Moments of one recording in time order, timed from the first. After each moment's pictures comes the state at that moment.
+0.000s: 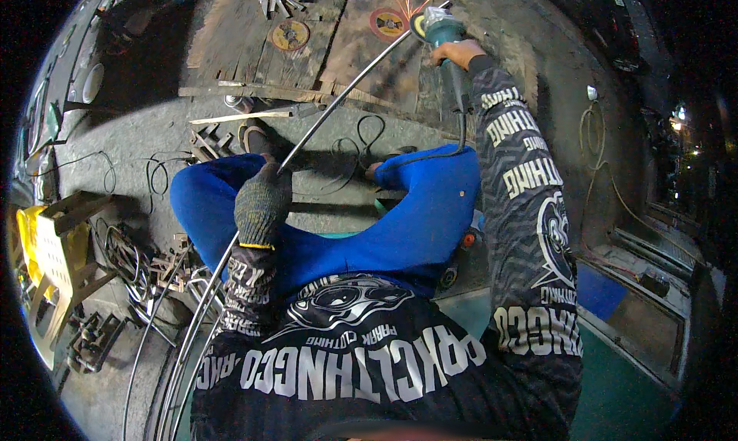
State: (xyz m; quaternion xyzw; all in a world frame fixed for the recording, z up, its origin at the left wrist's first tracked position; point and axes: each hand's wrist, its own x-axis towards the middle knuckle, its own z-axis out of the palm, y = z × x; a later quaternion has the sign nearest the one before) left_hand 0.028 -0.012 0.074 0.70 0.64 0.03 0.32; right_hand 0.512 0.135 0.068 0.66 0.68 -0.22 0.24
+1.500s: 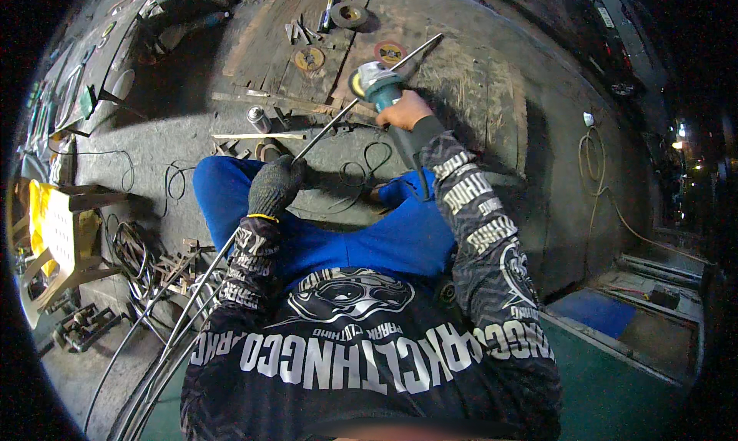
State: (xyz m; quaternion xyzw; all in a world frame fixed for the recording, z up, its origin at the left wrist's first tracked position) left_hand 0.000 -0.028 0.085 0.74 0.59 0.03 0.32; right_hand 0.326 0.026 0.109 0.82 0.48 -0.31 -0.05
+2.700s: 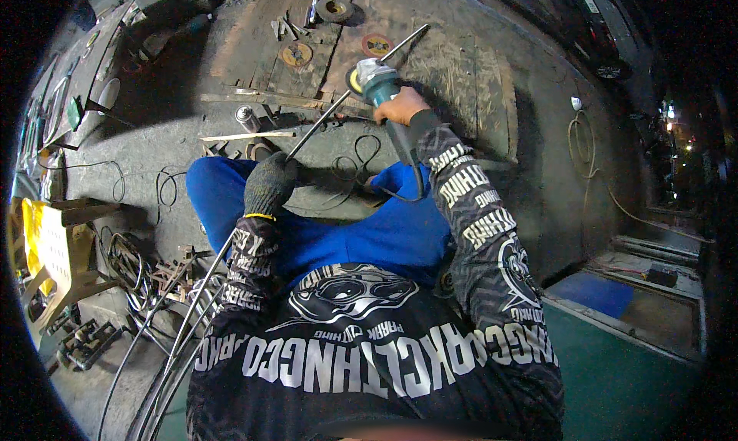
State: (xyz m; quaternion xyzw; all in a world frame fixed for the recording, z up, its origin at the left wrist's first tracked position) left_hand 0.018 -0.008 0.059 0.75 0.58 0.05 0.33; right_hand 0.344 0.030 0.102 0.85 0.45 -0.28 -0.04
